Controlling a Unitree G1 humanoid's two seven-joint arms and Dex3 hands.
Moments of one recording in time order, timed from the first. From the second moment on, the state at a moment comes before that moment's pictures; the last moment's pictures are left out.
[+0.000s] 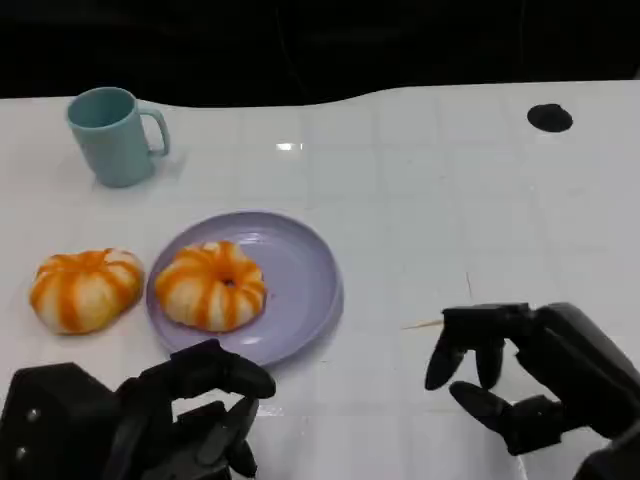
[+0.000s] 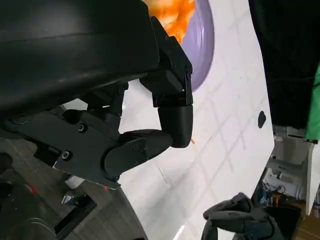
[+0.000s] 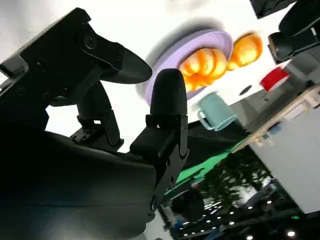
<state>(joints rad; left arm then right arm) 0.29 0.15 -0.05 -0.52 -0.25 0.52 -0.22 0.03 -0.34 0.18 -0.07 -0.35 -0.45 0.11</state>
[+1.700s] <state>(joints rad) 0.29 0.18 -0.04 -0.51 -0.26 0.49 -0.23 0.21 -0.30 0.12 -0.18 -0.40 -0.36 0.09</state>
